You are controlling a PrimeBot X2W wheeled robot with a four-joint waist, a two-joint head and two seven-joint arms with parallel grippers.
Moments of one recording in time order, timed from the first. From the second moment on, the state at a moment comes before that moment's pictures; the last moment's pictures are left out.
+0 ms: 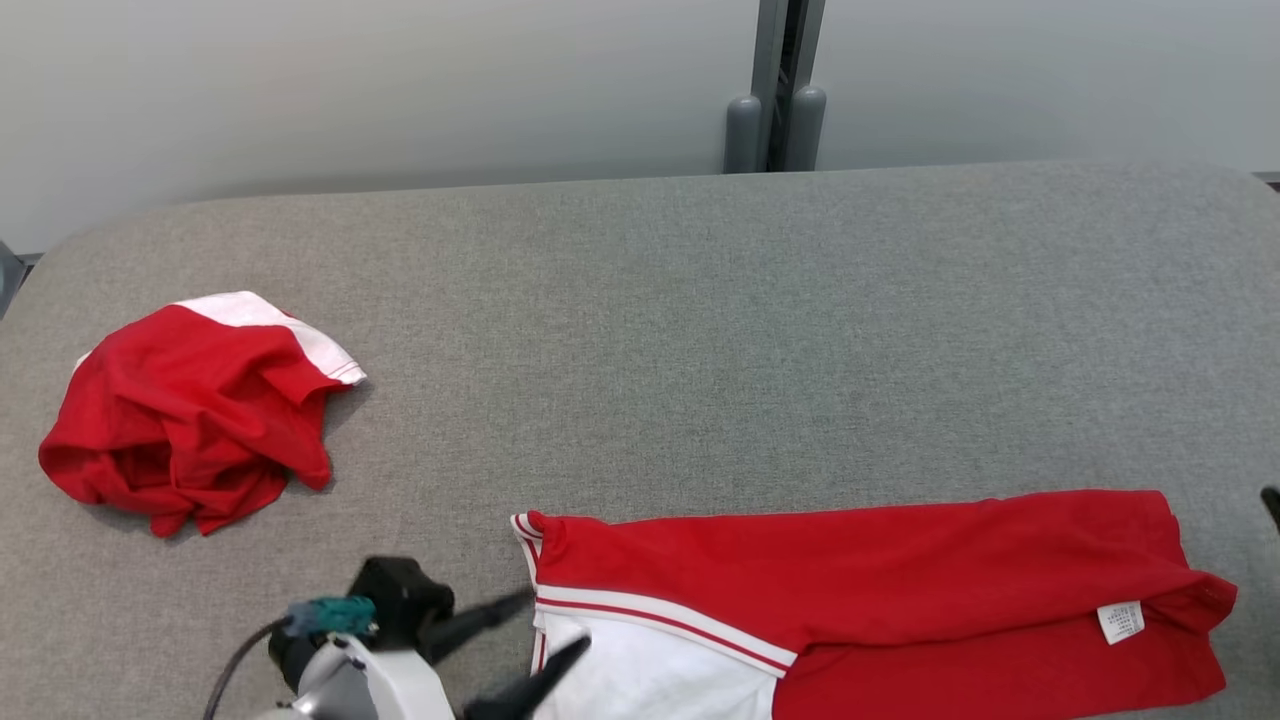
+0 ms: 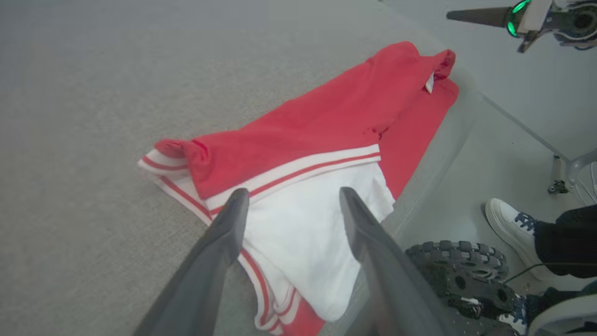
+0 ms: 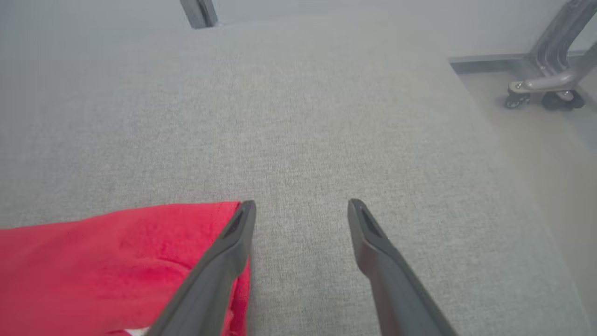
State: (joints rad) left arm -0.36 0.66 -1.05 -0.02 -0.94 -0.07 0.05; right arm -0.40 -0.81 0.74 0.69 1.16 0.13 -0.12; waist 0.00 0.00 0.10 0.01
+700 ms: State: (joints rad) left arm -0.20 0.18 -0.38 0.14 -0.55 0.02 -0.26; right arm -0.17 -0.46 0.14 0.38 0.60 0.13 -0.26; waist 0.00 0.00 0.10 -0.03
